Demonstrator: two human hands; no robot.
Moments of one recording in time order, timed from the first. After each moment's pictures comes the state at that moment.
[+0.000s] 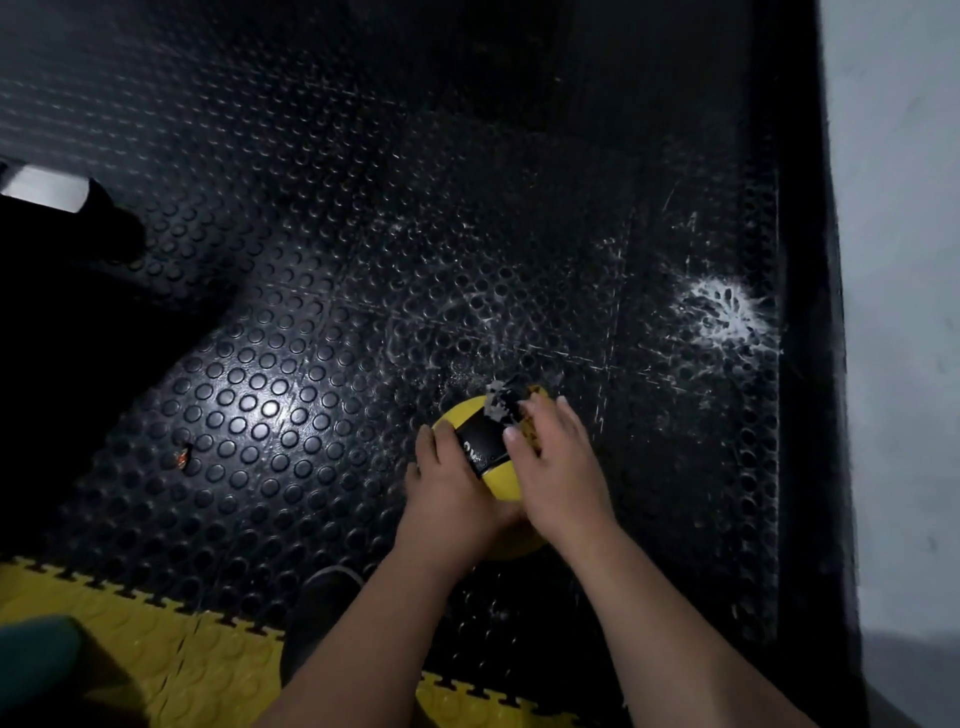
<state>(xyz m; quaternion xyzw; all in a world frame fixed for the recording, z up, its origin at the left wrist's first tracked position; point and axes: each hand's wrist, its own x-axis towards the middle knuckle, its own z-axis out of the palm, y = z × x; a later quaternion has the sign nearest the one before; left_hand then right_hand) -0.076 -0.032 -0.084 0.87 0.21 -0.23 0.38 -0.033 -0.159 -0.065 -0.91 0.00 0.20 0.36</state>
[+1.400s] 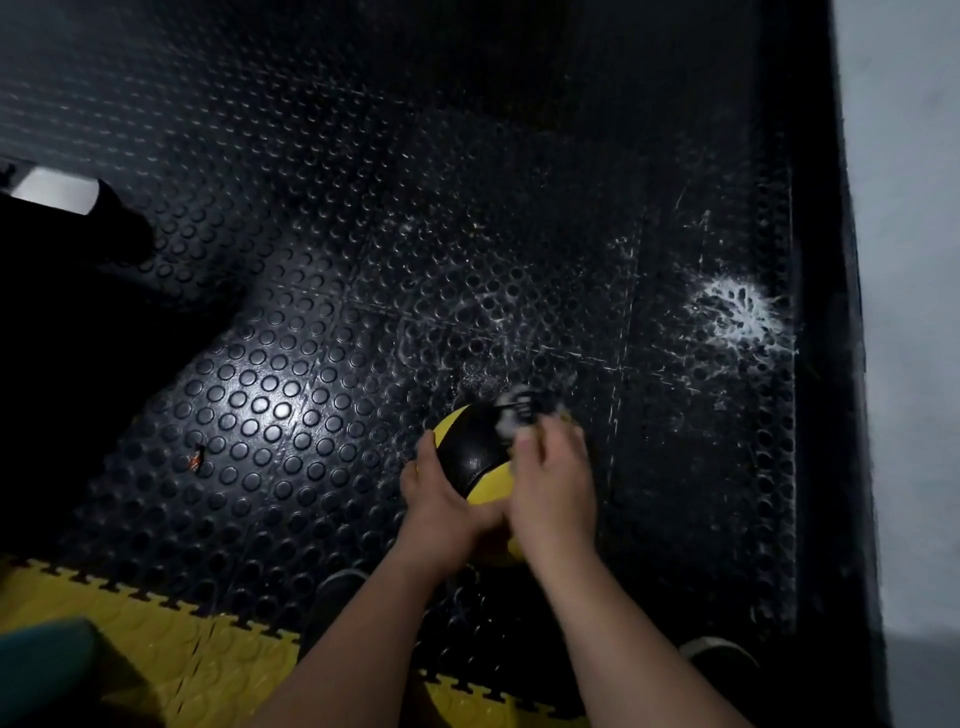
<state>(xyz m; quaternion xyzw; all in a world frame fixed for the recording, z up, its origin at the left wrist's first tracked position) -0.090 -0.007 -0.107 0.75 0.30 -0.20 0.55 -0.054 -0.122 -0.083 -0.90 0.15 0.14 0.39</state>
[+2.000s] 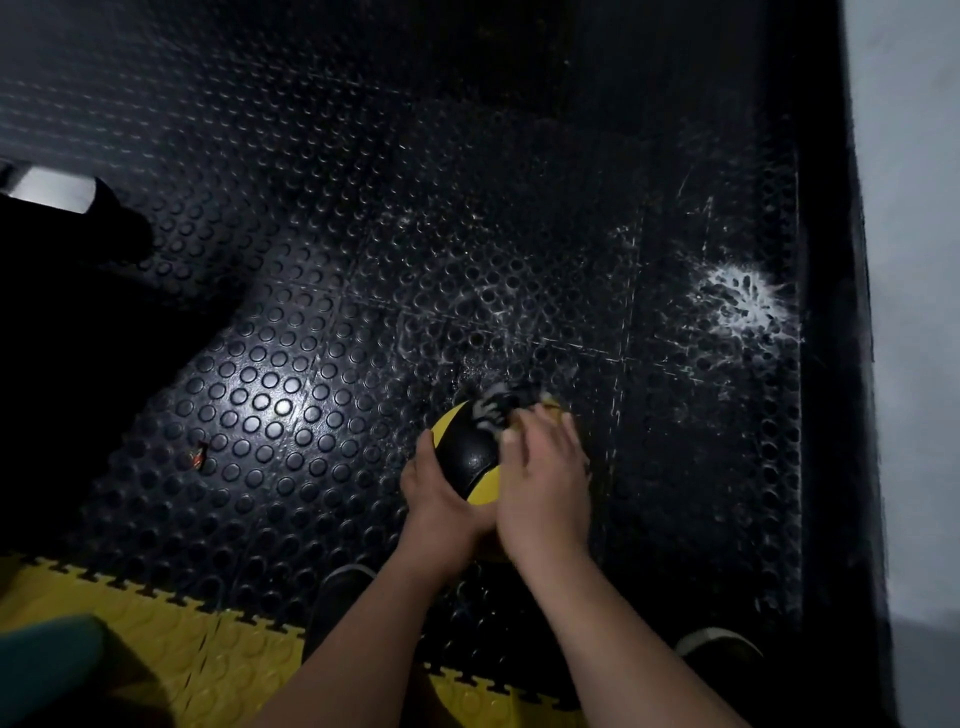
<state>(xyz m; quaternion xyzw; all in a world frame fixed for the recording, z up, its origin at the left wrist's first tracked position) -0.098 -0.010 -0.109 0.75 0.30 -0.19 0.56 -0.061 -0.116 -0.073 -0.93 0.08 0.11 0.34</state>
